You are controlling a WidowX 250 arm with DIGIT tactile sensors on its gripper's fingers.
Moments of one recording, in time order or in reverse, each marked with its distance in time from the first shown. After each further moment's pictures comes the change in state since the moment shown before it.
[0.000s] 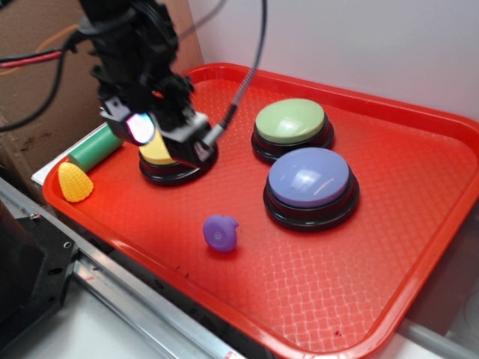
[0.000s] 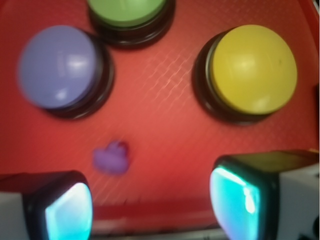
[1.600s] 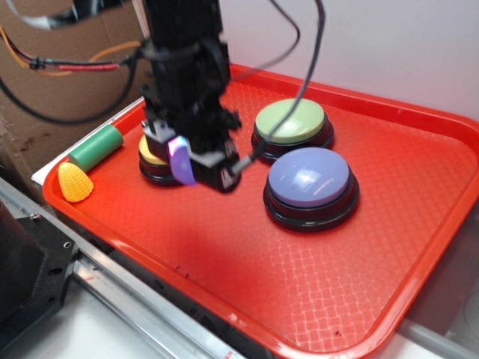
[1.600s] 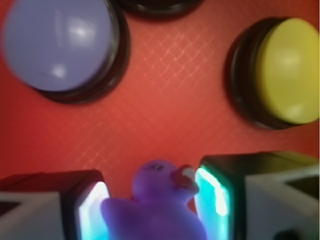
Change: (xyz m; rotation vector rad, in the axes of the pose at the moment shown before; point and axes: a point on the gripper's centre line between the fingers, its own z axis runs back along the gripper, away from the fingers) arm 0.015 -0.004 0.016 0.038 0.158 -0.085
